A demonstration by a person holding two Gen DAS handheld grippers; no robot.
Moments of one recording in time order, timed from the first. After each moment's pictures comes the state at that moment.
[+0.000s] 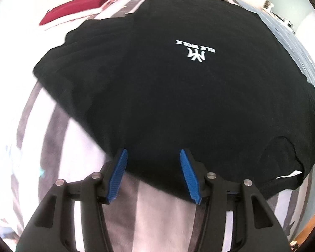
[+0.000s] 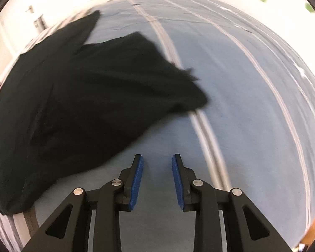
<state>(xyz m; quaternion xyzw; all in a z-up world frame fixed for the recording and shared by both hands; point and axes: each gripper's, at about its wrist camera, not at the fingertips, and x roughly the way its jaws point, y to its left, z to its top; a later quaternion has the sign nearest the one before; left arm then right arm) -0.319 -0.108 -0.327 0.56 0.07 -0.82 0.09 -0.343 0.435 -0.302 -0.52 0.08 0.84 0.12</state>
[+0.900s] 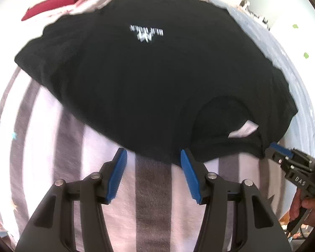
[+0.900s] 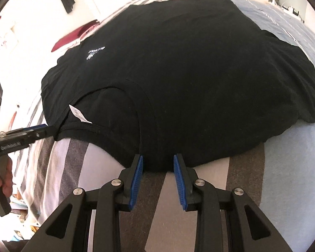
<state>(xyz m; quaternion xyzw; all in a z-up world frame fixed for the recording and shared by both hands) -0.265 -0.064 -0.314 0.55 0.10 -0.83 0.00 -0.293 0.181 -0.306 -0.54 0.03 0.82 -0.16</state>
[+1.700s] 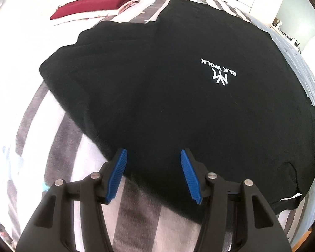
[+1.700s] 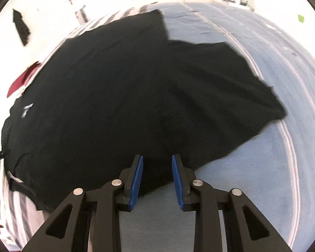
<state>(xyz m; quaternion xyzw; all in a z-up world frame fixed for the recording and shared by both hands) -0.299 -0.161 -0.331 0.53 0.10 -0.83 0.11 -0.347 0.334 -0.297 -0.51 0.07 0.86 0.01</state>
